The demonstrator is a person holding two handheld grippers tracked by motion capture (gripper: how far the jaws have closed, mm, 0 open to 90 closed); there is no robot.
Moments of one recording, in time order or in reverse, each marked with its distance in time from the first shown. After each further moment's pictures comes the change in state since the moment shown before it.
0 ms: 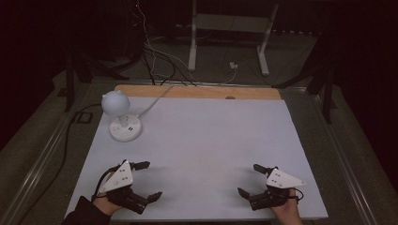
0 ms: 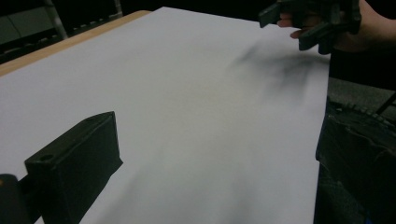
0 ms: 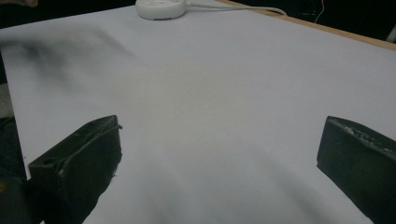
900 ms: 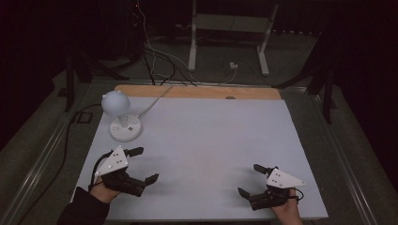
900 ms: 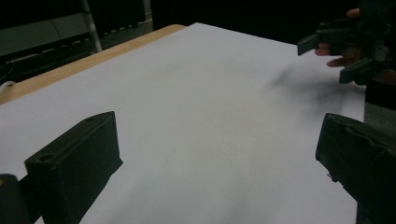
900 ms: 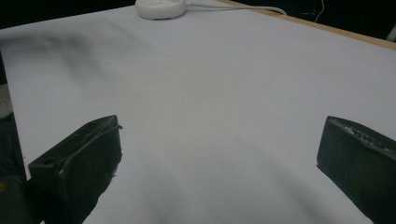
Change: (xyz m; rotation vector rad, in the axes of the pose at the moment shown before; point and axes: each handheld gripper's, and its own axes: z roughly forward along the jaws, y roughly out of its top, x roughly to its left) left arm 0.028 0.019 -0.005 -0.035 0.099 -0.068; right arm -0.001 -0.001 0.000 -0.005 0.000 0.007
